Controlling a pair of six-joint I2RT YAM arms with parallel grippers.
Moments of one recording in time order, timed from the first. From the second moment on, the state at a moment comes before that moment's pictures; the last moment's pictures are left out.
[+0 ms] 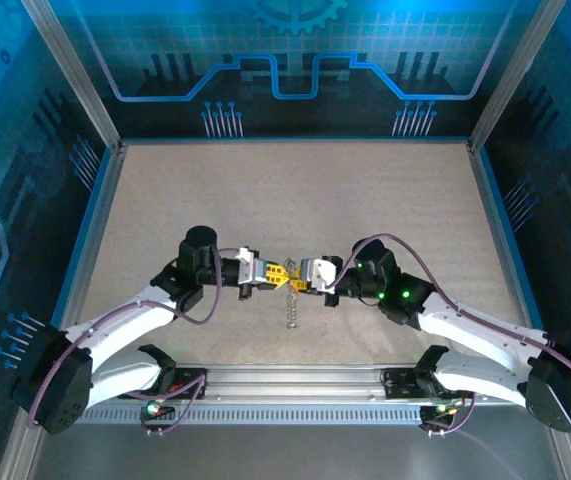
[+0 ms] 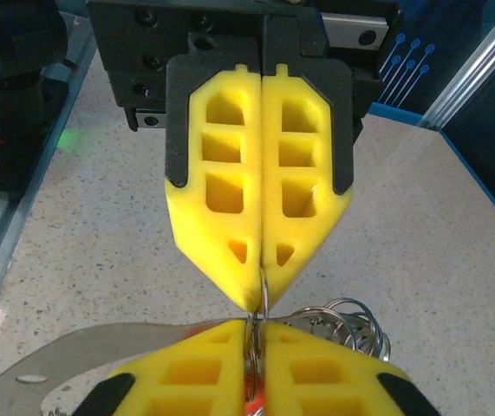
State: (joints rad) left arm -0.52 1.11 0.52 0.31 0.96 0.48; right arm 0.81 1.04 0.61 0.04 -0.44 -0.54
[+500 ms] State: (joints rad) left arm -0.53 1.09 0.55 0.11 0.87 0.61; right arm 0.83 1.05 0.67 -0.12 -0.39 -0.57
